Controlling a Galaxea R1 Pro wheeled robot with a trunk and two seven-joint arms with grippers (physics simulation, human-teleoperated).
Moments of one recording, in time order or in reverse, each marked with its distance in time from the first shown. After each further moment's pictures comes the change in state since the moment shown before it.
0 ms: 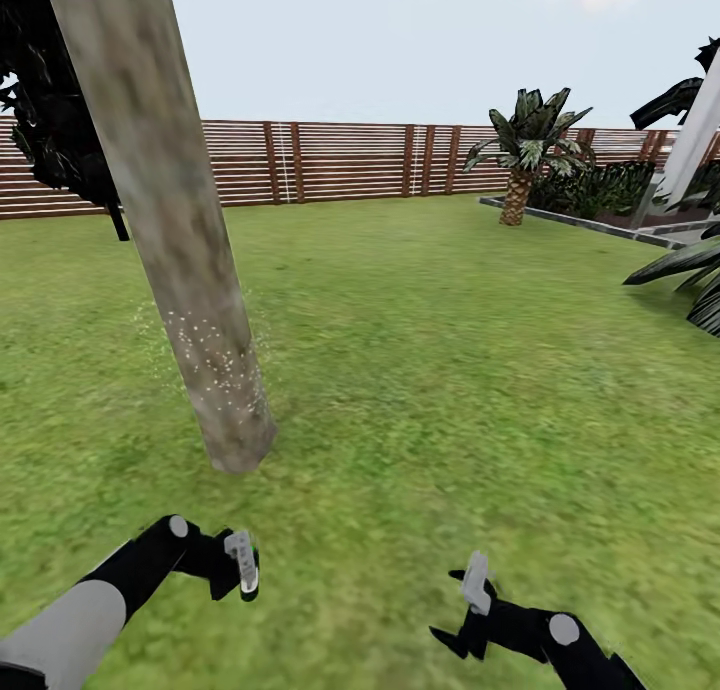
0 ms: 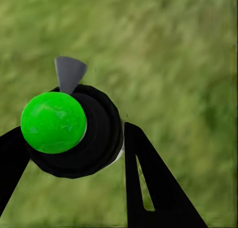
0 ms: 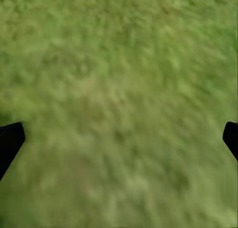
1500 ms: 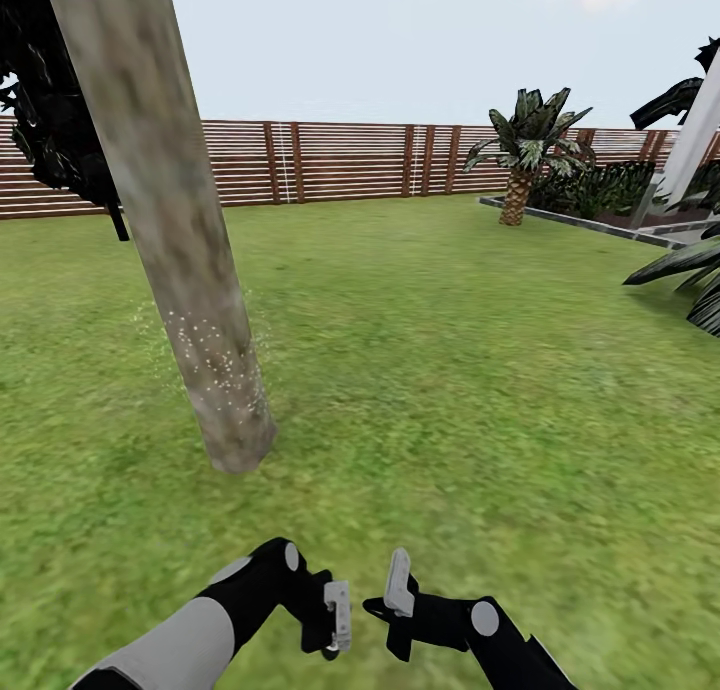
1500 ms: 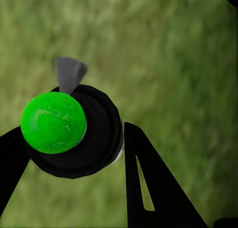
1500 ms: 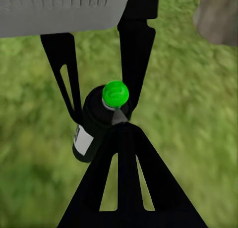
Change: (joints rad) left arm 0.031 -0.328 -0.150 0.039 -0.225 0.051 -0.018; right arm -0.002 0.156 0.238 -0.089 -0.001 0.002 0.001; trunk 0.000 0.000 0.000
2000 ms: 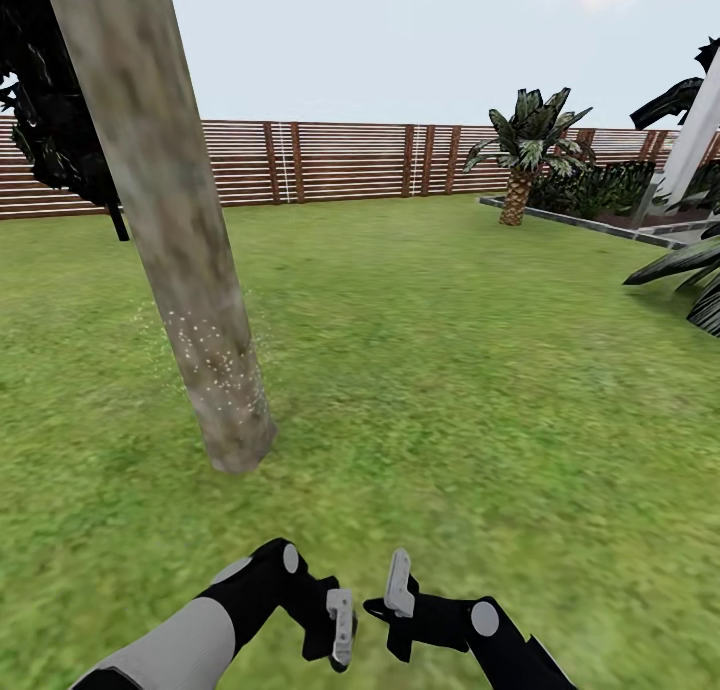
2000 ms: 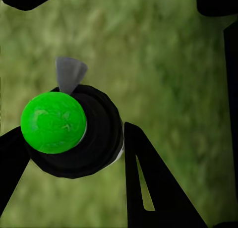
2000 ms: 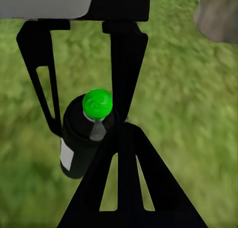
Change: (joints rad) left arm 0.000 -0.001 0.000 0.006 0.004 -0.097 -0.069; right arm 0.000 -0.001 0.000 0.002 0.004 0.005 -0.002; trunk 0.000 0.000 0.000
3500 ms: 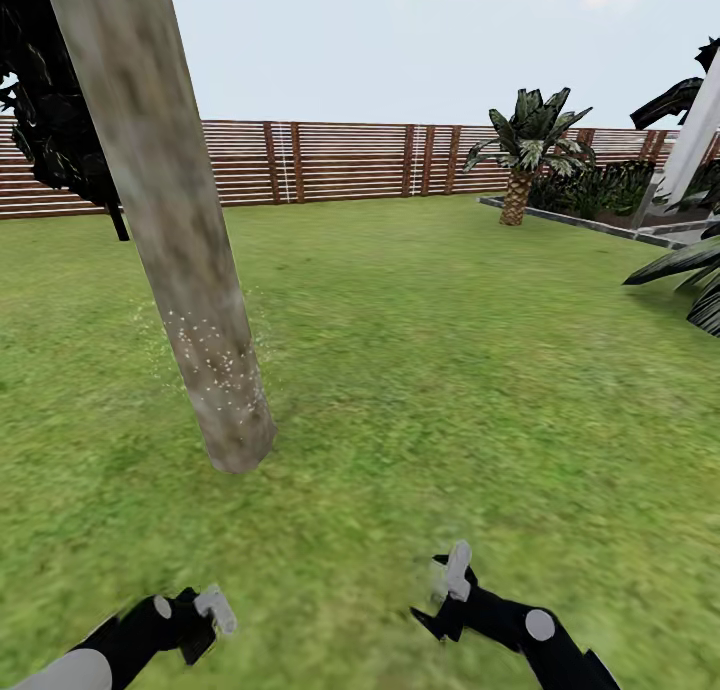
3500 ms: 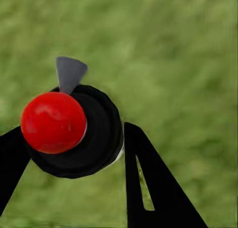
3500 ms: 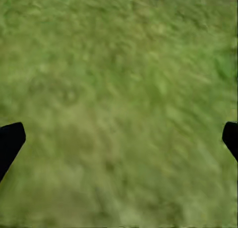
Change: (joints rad) left arm 0.082 0.305 0.219 0.177 0.243 0.090 0.611; right arm 0.006 -0.087 -0.231 0.053 -0.003 0.000 -0.098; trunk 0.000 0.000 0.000
